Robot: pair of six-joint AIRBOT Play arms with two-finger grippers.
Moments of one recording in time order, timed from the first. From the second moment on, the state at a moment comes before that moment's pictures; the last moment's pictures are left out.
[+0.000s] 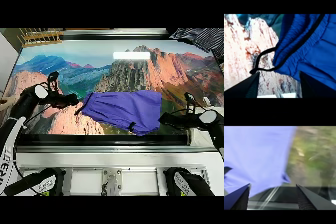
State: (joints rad) left arm -0.06 -1.28 1.02 1.23 -0.95 -1.61; right arm -0.23 -0.93 0.64 -1.09 1.04 1.43
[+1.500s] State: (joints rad) left arm -0.45 -1.50 1.17 1.06 -0.81 -1.60; right arm -0.18 -1.34 1.10 -1.16 1.21 1.41
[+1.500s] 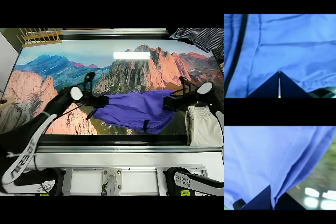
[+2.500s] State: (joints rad) left arm -0.69 -2.20 1.94 0.89 -0.98 -1.62; right arm 0.19 -1.34 1.44 -1.38 1.42 1.47
